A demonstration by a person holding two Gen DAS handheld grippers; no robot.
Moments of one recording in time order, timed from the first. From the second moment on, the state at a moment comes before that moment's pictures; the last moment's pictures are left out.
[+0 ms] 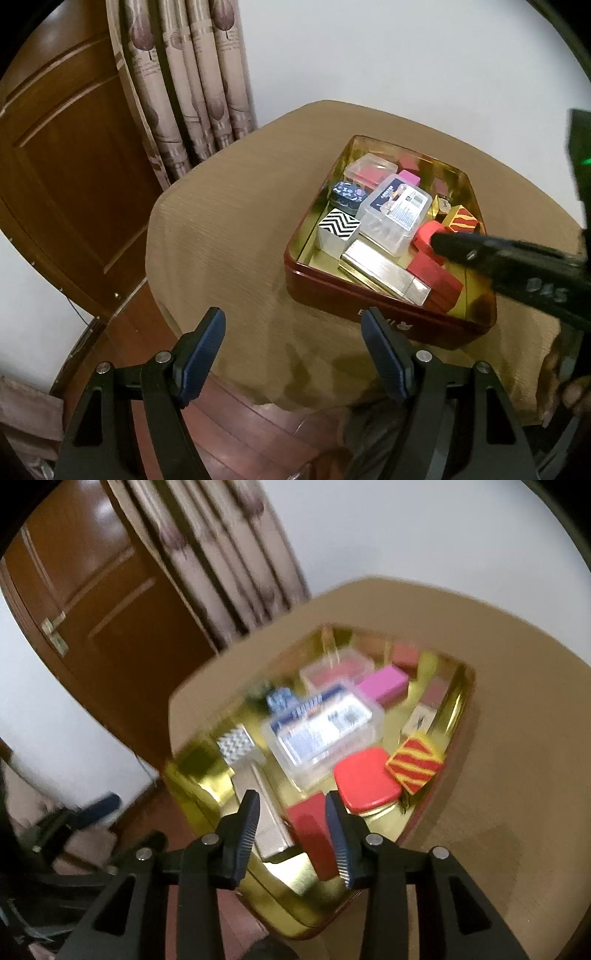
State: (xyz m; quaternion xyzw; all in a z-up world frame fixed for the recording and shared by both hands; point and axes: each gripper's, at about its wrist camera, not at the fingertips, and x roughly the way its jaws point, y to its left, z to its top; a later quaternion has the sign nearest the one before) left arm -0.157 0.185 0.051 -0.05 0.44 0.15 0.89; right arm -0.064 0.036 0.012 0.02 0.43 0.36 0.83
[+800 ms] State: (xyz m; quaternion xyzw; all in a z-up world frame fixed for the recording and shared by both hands) left arm -0.180 0.162 0.088 -0.02 0.36 0.12 0.92; right arm -0.203 -0.002 0.085 -0.01 0.19 0.15 0.97
